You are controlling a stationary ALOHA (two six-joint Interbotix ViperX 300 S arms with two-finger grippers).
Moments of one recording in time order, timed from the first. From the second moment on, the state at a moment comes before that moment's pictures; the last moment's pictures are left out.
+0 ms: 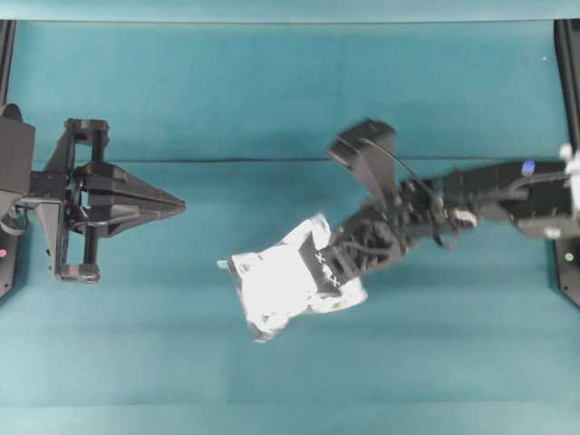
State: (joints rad) left arm 0.01 -0.64 1.01 0.02 -0.24 0.01; right arm -0.05 -0.04 0.55 0.20 0.51 0.66
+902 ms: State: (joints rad) left arm 0.01 -0.64 1.02 0.02 -0.23 0.00; right arm -0.09 0.07 0.08 0.13 1.15 0.05
